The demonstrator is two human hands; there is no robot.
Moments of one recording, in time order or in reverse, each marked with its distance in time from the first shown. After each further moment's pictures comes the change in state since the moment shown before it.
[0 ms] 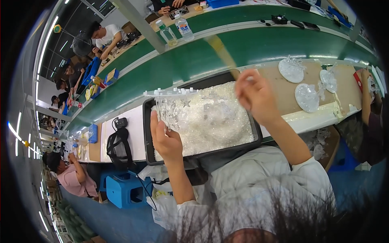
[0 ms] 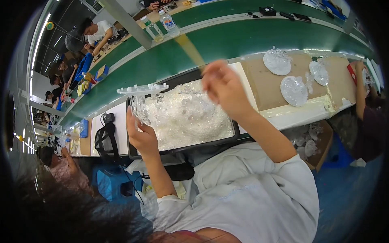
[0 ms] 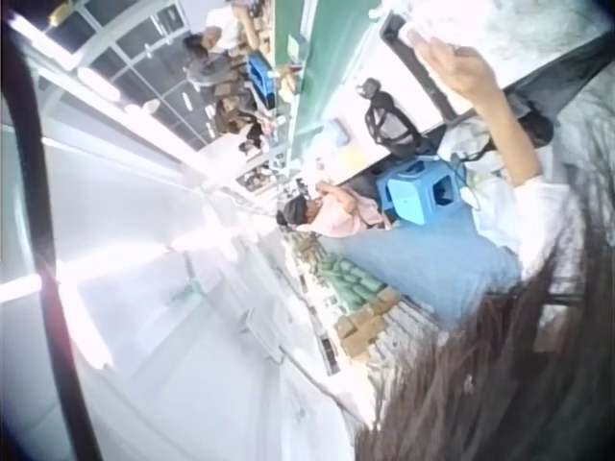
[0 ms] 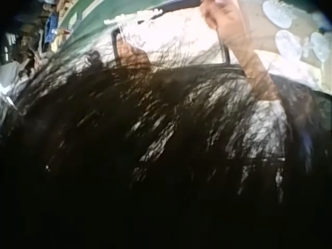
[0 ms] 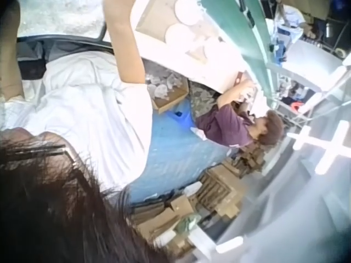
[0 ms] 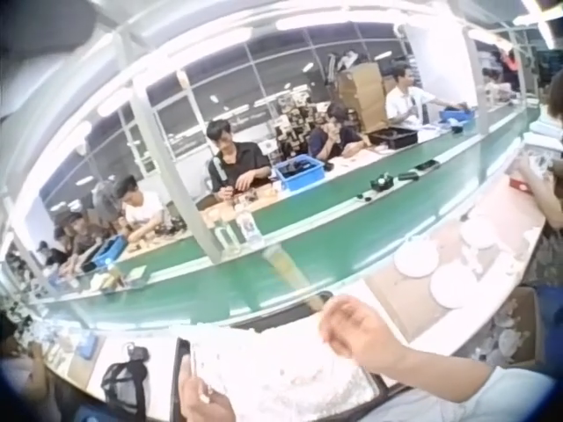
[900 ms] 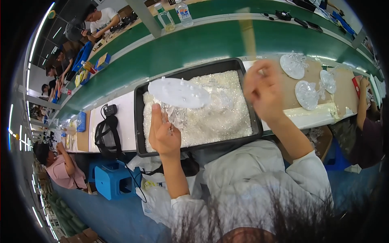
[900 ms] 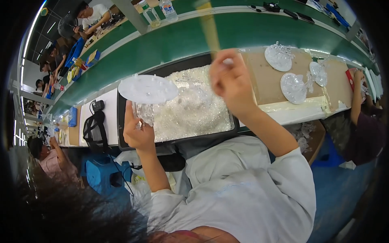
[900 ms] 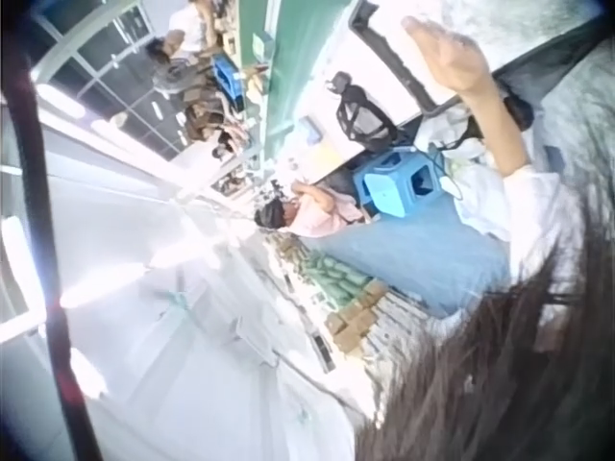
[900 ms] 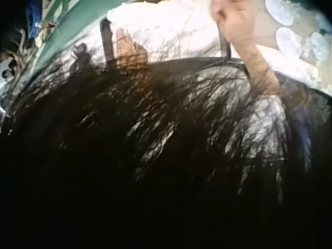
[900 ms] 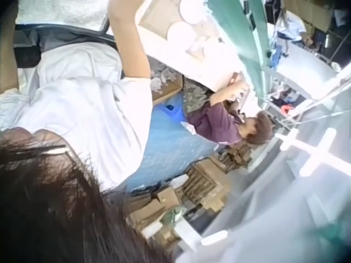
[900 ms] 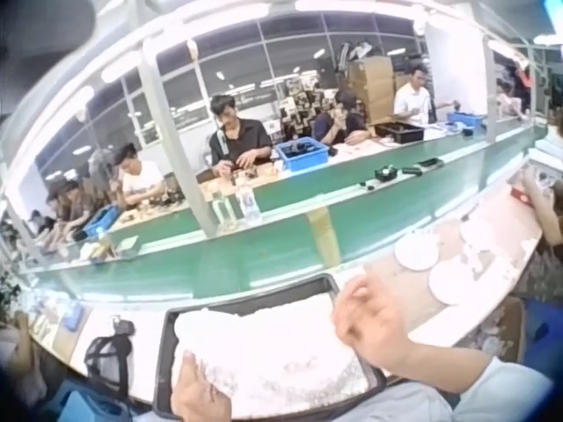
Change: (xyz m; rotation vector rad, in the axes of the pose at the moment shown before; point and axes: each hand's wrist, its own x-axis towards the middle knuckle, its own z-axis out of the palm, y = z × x) left_hand -0.017 0.008 -0.006 -0.113 0.005 0.007; right_hand -0.009 -0.006 0.004 0.115 0.014 -0.055
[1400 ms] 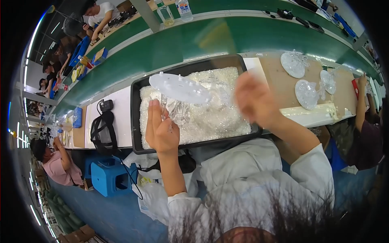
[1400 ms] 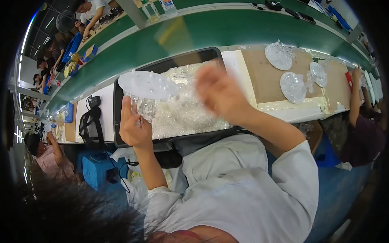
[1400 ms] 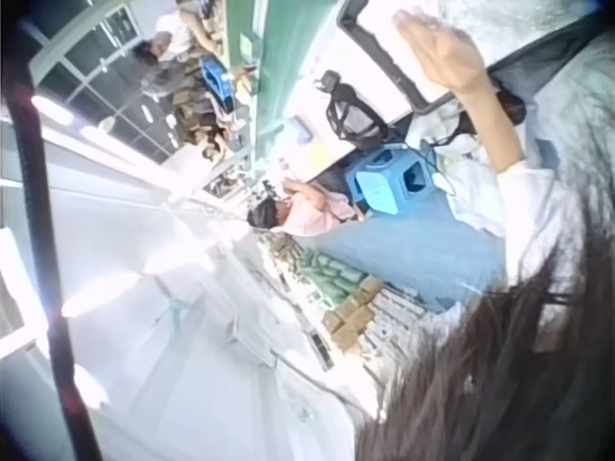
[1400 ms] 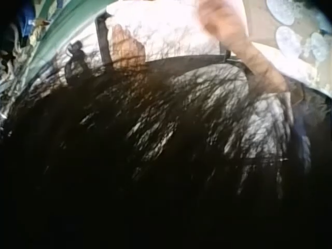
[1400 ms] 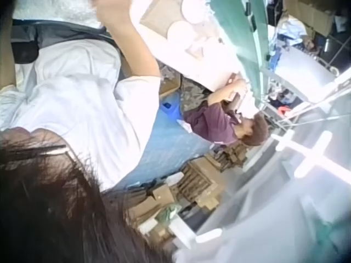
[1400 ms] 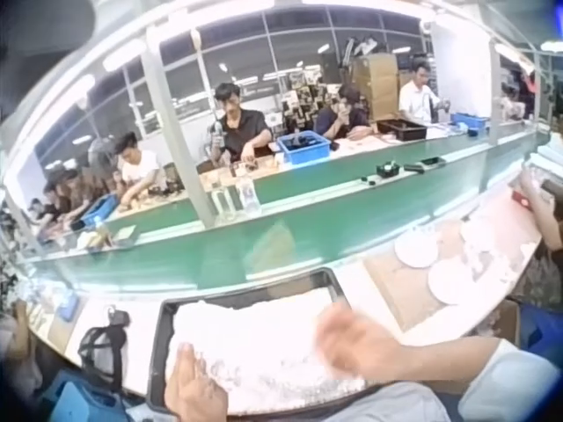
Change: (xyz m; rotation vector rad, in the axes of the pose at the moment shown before) left_hand 0.009 0.006 -0.001 0.053 0.002 0.045; right_hand -0.012 -0.018 0.013 -0.139 -0.227 0.282
